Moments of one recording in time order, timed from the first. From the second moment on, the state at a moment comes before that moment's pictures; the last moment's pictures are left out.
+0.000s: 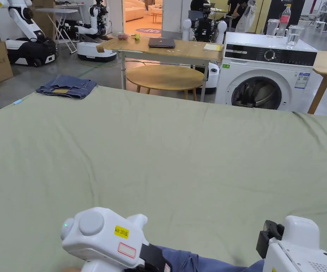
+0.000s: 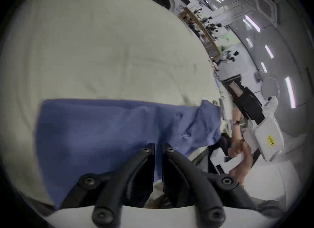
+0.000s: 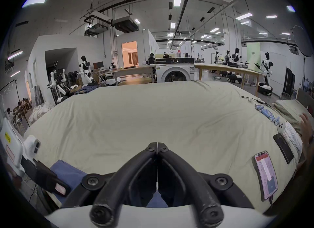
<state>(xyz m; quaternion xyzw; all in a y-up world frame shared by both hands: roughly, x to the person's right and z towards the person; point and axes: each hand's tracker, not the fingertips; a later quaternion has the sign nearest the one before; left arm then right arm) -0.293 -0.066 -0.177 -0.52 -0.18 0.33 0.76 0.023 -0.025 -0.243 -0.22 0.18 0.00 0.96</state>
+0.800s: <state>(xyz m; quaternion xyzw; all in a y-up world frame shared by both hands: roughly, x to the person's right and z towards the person) -0.375 -0.044 -0.129 -0.44 -0.14 0.35 0.81 0.021 -0.021 -0.240 -0.20 0.18 0.00 0.96</state>
